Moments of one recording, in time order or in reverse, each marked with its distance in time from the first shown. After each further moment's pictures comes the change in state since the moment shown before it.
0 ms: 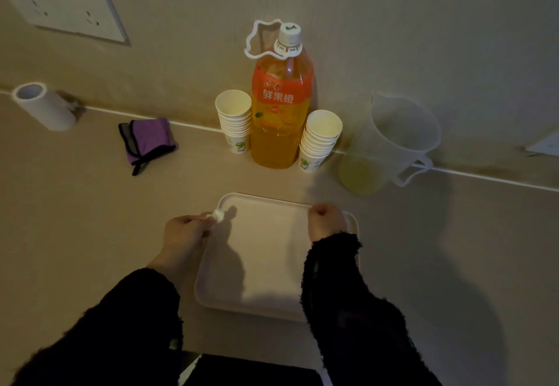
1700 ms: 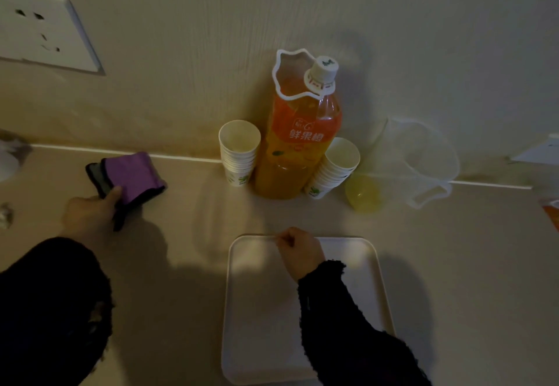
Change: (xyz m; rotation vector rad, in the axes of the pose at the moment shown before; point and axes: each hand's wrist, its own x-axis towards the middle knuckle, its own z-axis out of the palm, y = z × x) left_hand 0.188 0.029 -0.107 0.180 0.255 0.060; right_hand -0.007 -0.061 0.067 -0.136 -0.133 -0.133
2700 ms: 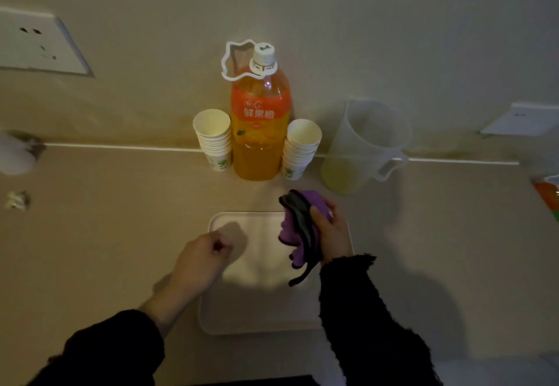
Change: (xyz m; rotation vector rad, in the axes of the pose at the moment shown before) left_hand -0.225 0.025 0.052 0.547 -0.611 0.506; right_hand -0.068 0.048 -0.082 1.133 0.099 -0.050
